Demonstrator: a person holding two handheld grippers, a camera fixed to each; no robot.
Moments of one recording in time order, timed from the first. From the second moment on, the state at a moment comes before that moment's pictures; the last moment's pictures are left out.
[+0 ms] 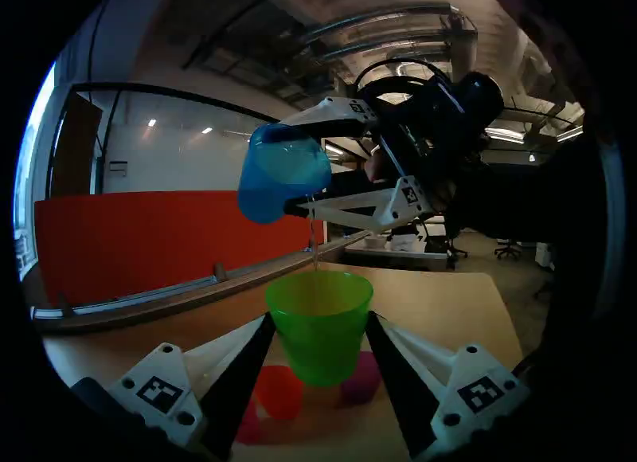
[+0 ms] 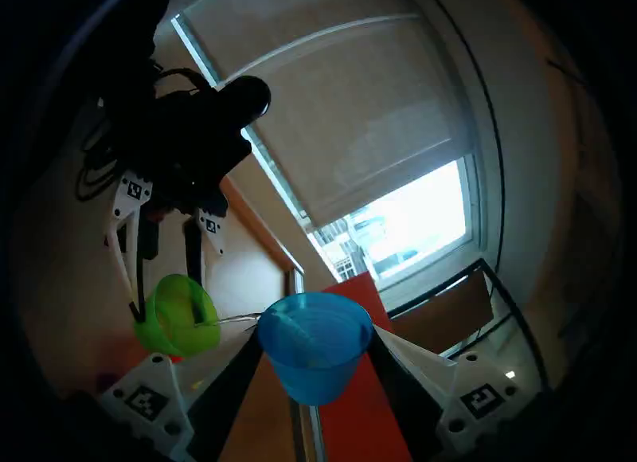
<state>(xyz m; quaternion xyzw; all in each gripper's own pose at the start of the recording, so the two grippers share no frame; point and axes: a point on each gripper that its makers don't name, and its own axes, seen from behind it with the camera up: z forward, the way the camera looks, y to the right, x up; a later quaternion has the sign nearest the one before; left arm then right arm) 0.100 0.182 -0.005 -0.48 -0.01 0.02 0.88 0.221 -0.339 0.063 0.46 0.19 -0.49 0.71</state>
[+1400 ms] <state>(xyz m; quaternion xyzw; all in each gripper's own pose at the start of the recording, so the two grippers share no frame) 0.101 0.181 -0.003 -0.48 -0.01 0.02 0.88 0.224 -0.342 0.060 0.46 0.20 -0.51 0.70</state>
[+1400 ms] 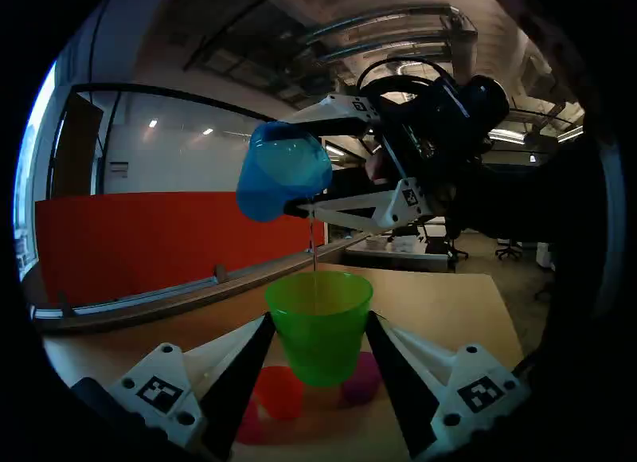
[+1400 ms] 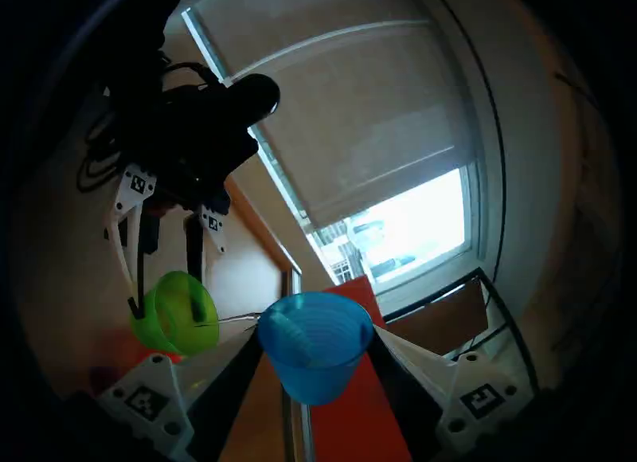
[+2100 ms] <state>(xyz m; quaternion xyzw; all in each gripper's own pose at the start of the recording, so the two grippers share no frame) 0.102 0.181 -0.001 -0.48 0.00 0.02 0.88 0.224 -0.342 0.058 0.45 0.21 -0.52 0.69</state>
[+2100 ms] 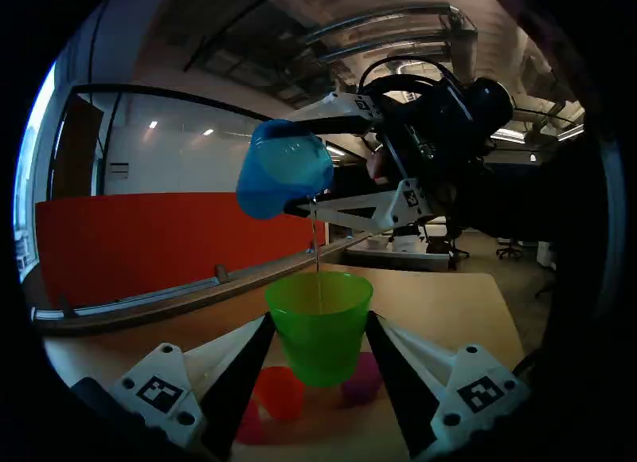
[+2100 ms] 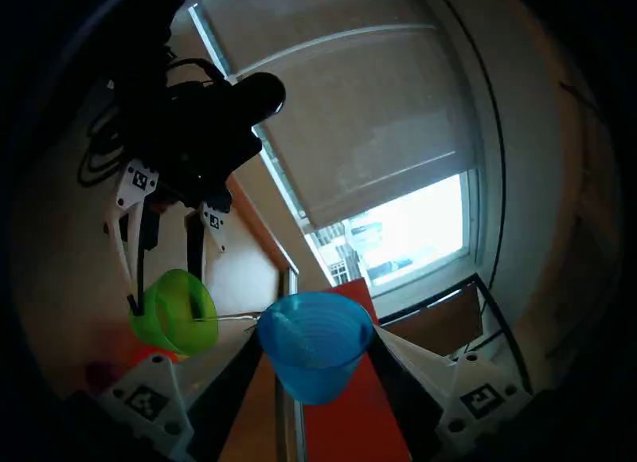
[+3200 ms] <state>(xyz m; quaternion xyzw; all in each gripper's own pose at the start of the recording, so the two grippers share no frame) 0.102 0.182 -0.001 -0.48 0.00 0.02 0.88 0.225 -0.341 0.060 0.44 0.23 -0.55 0.68</state>
